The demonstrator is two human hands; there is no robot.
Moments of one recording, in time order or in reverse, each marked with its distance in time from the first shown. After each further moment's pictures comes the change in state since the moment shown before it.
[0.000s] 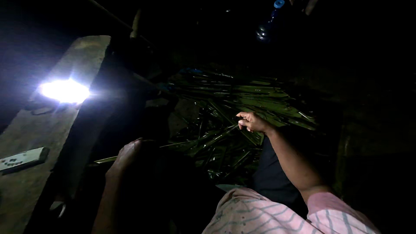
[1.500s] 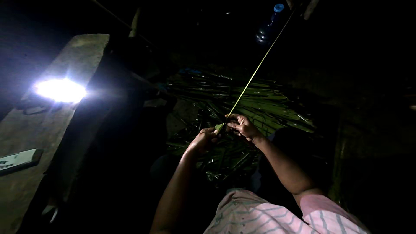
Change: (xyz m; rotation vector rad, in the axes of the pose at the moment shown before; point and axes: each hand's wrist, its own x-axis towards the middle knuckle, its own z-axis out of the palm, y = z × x) left_hand 0.059 0.190 0.072 -1.560 -0.595 0.209; right_hand 0.011 -0.022 0.050 0.513 0.156 -0.127
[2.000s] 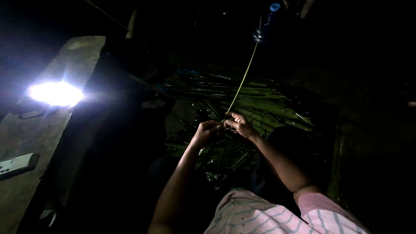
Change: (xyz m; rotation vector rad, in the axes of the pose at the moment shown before) left_hand 0.013 0.013 0.010 0.415 0.114 0.320; right_hand 0.006 0.006 0.003 -0.013 0.034 -0.056
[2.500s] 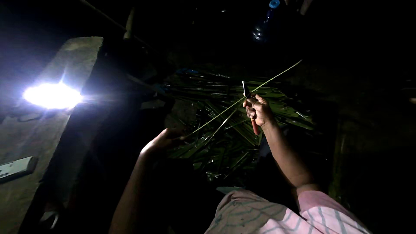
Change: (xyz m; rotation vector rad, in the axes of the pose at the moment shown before) left_hand -0.062 0.018 -0.127 0.447 -0.152 -0.124; right_hand 0.002 -0.036 -0.053 0.227 0.342 -0.096
